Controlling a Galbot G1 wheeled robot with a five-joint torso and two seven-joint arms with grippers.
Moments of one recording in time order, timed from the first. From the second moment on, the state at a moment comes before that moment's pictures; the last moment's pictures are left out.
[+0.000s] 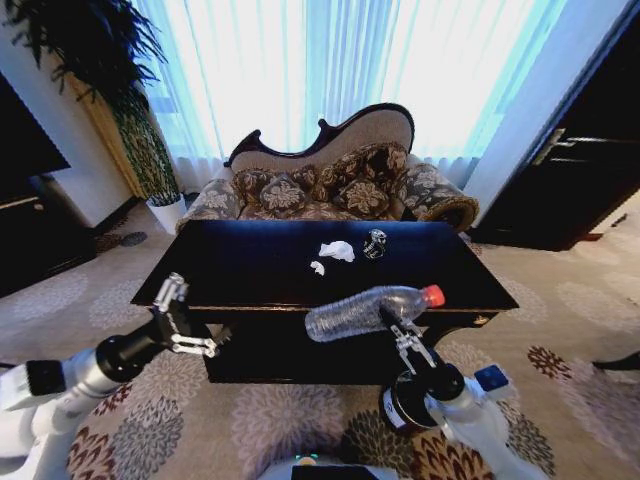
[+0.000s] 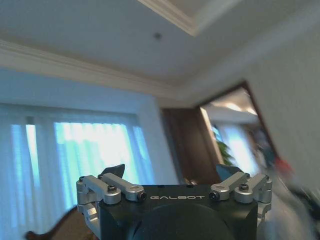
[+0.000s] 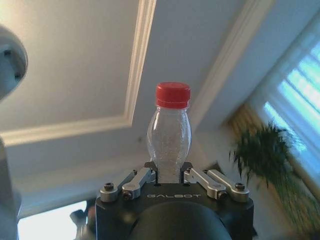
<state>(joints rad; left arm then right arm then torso) 1.54 -1.15 -1.12 -2.37 -0.83 -0.02 0.90 -1.57 1.02 0.56 2.01 1.24 0.14 -1.15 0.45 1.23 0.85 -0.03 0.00</state>
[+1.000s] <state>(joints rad) 1.55 -1.20 -1.27 -2.41 -1.02 -0.04 0.73 -1.35 1.01 0.53 1.29 0.27 0.36 -0.74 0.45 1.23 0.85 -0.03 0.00</state>
